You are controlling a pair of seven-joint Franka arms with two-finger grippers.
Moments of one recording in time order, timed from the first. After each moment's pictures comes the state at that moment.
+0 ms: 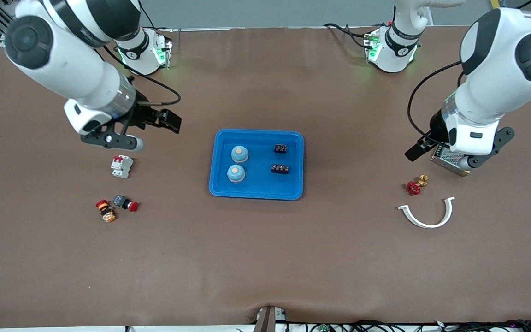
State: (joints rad) left arm -0.10 0.08 -0.16 -1.75 -0.02 1.80 -0.98; right arm 0.51 0.17 -0.12 -1.56 0.21 1.67 0.56
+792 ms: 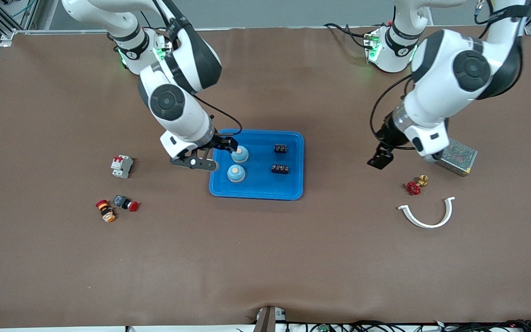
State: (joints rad) left arm -0.10 0.07 -0.30 -1.97 -0.14 2.09 -1.56; right arm 0.69 0.37 -0.11 -1.73 0.21 2.03 0.66
